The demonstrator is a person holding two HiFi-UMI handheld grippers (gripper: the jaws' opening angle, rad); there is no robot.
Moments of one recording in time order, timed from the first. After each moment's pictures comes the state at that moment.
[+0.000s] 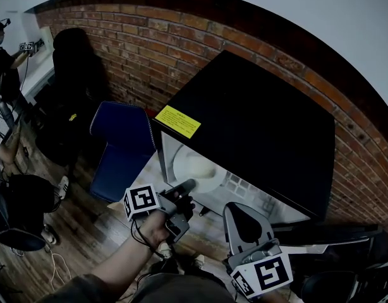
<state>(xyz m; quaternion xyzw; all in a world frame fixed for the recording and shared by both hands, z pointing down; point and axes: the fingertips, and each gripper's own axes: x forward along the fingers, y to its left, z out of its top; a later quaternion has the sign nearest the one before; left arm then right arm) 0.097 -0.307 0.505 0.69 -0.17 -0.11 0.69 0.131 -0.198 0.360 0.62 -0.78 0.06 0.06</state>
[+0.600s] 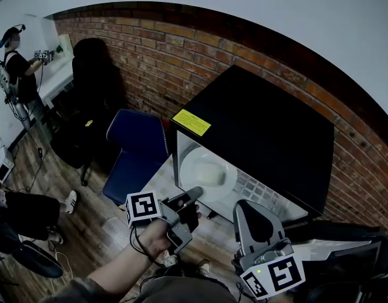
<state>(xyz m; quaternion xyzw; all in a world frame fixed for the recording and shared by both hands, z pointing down) 0.075 -0.265 0.445 0.71 -0.15 -0.14 0.68 0.125 -0.174 0.309 0.60 -0.80 0.02 0.01</state>
